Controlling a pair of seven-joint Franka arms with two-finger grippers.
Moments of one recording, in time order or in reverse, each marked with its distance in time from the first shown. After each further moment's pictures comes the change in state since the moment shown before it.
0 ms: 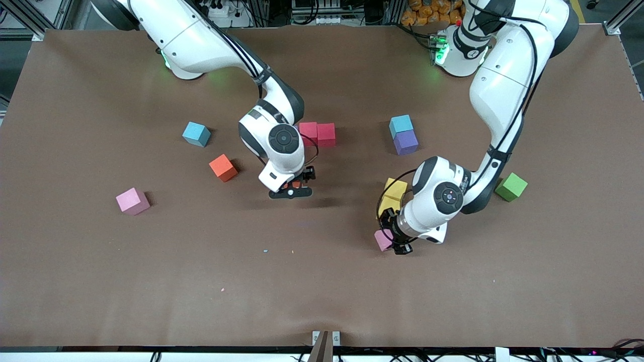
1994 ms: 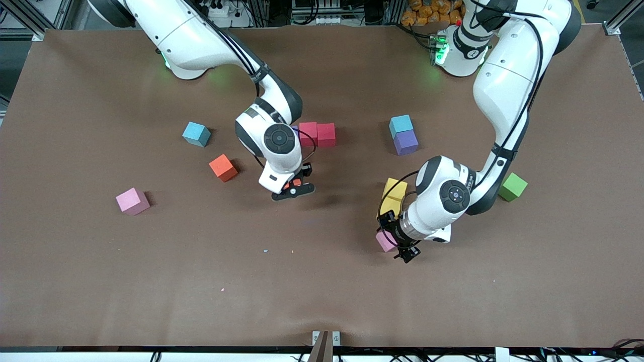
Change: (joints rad) left arm 0.016 -0.014 -0.007 0.029 0.000 0.000 -0.141; right arm 0.000 -0.014 0.005 -0.031 0.022 -0.016 -0.203
